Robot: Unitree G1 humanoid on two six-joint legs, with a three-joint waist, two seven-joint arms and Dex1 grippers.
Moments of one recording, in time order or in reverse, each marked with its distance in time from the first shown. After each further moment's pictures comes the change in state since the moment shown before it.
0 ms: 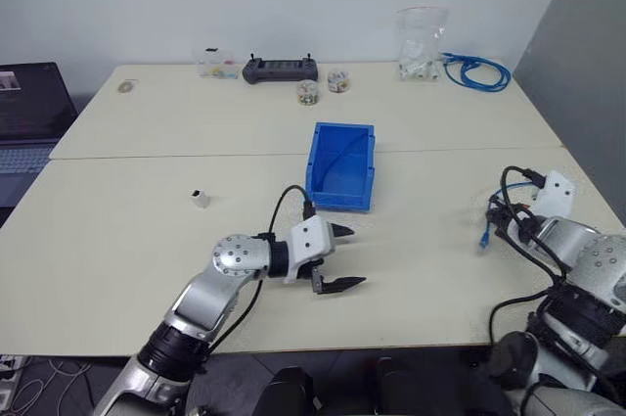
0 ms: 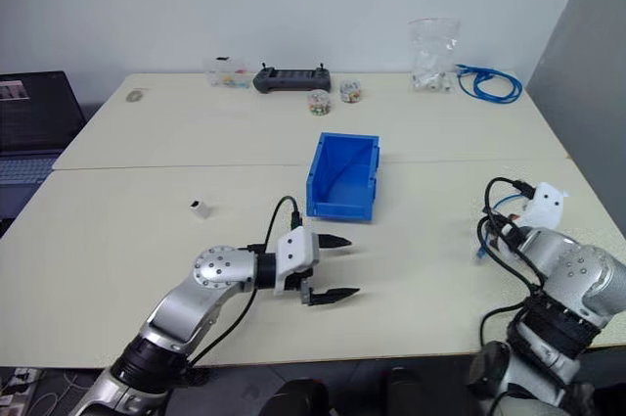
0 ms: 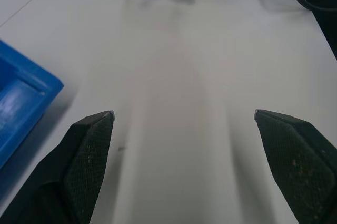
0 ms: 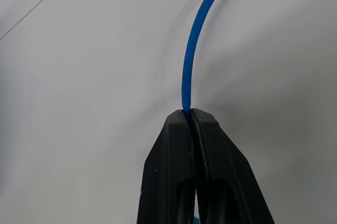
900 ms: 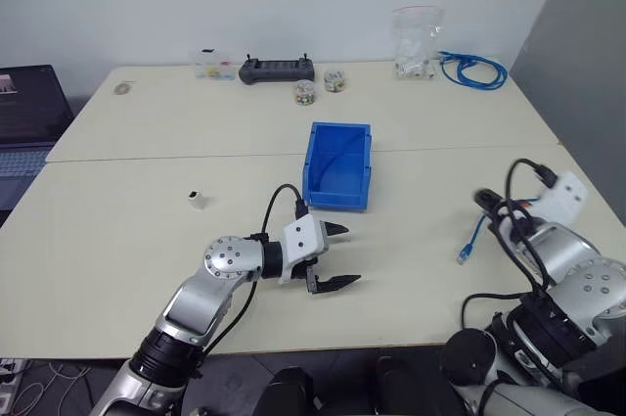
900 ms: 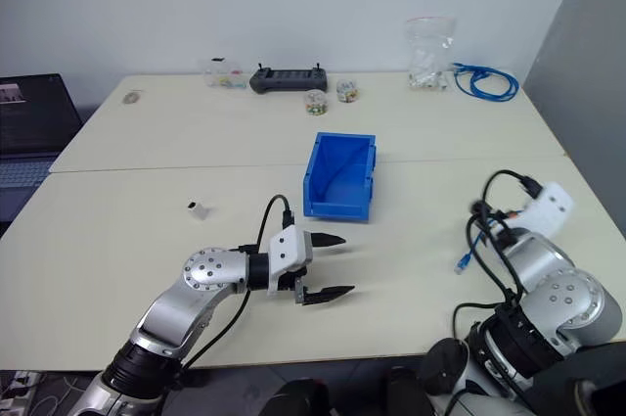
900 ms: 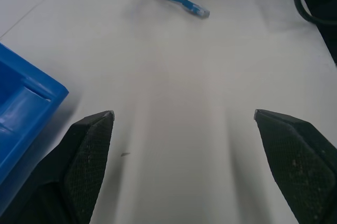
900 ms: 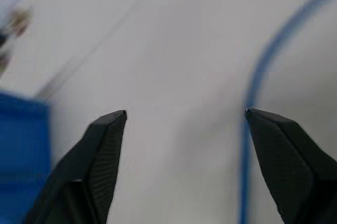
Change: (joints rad) left arm 0.006 -0.020 0.007 -0.041 -0.002 0.010 0.003; right arm 0.216 -0.304 0.289 -0.202 0.070 -0.133 0.297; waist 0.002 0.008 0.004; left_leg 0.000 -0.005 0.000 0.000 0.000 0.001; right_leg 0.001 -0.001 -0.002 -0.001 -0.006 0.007
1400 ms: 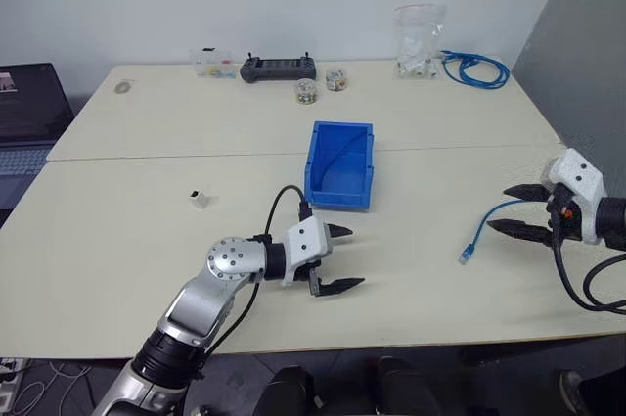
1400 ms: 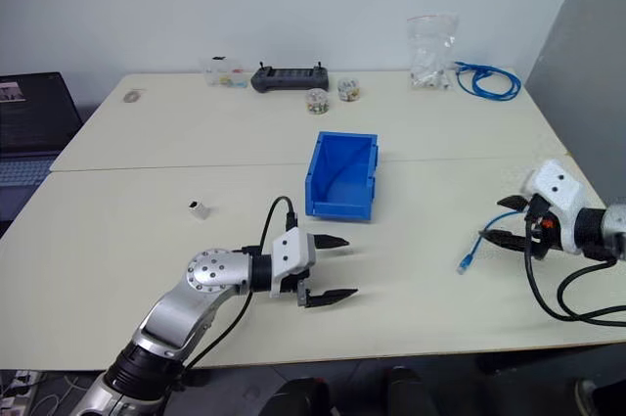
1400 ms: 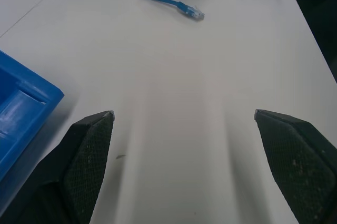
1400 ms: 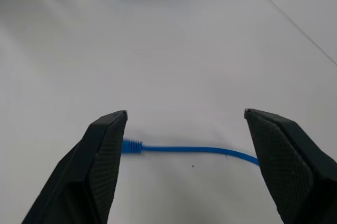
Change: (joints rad) left arm -0.012 -0.005 -0.007 0.012 0.002 -0.001 -0.003; right arm 0.054 -0.800 0.505 0.595 -0.284 -1.190 1.131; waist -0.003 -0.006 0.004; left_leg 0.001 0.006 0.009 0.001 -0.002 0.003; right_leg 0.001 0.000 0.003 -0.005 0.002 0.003
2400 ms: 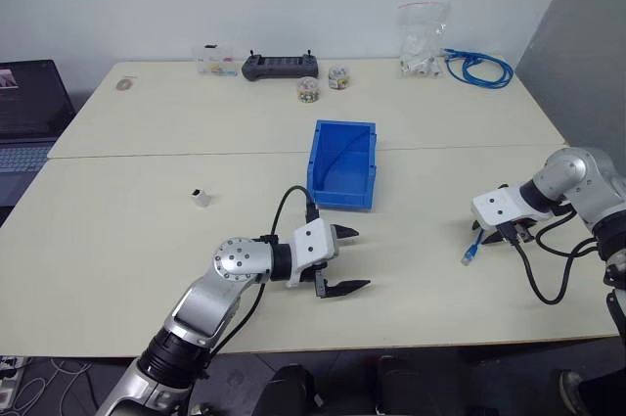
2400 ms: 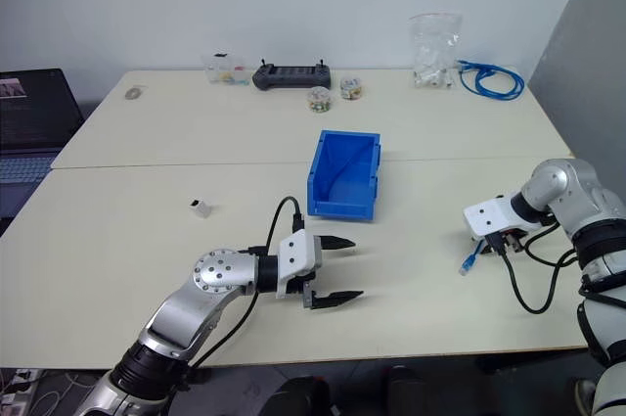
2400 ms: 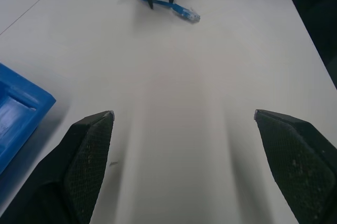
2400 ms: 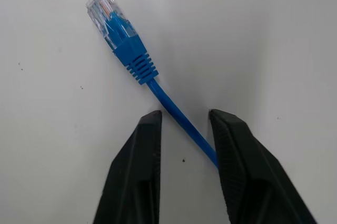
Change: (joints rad) left arm 0.014 0.000 -0.018 -0.011 0.012 0.000 0.019; right arm -0.599 0.252 0.497 0.780 -0.520 -0.769 0.281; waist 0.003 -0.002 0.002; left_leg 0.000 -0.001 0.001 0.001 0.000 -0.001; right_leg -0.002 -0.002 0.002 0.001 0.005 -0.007
